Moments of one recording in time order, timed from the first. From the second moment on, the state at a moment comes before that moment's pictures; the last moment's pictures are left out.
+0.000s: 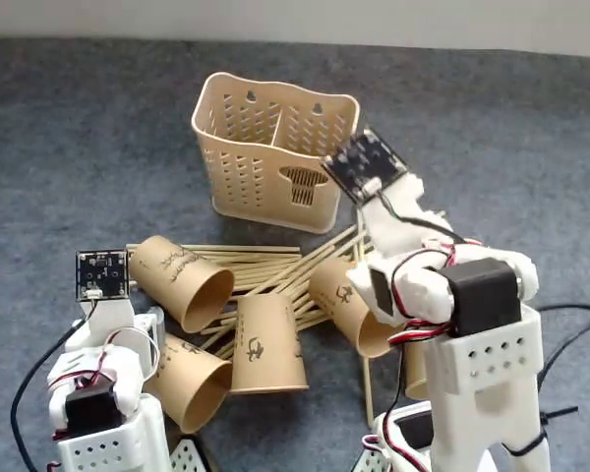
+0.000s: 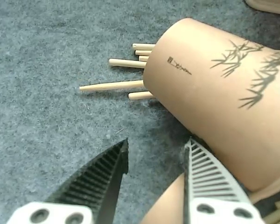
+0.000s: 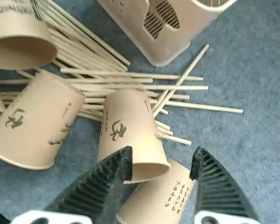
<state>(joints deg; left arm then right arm) -20.4 -104.3 89.0 74.6 -4.9 -19.4 -40.9 8.1 100.1 27.6</state>
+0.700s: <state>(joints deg) -20.4 -104.3 89.0 74.6 -4.9 -12.0 -42.3 32.0 93.0 45.8</state>
